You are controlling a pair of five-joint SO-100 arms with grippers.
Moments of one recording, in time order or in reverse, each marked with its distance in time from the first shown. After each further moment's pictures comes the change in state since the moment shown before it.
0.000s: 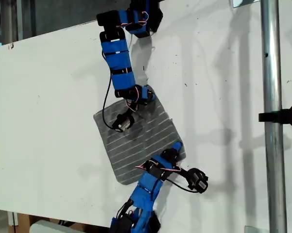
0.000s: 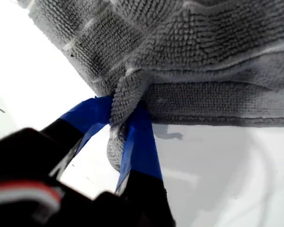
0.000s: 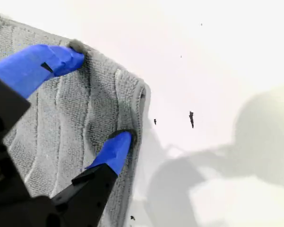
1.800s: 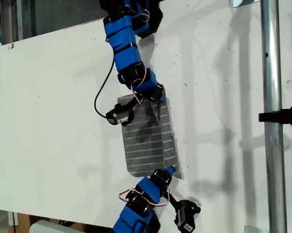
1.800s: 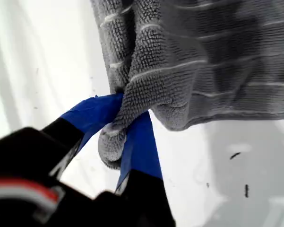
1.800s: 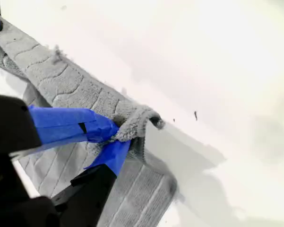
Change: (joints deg) arm 0 3.0 36.2 15.7 3.7 4.5; arm 1 -14.2 16.3 -10.1 9.5 18.7
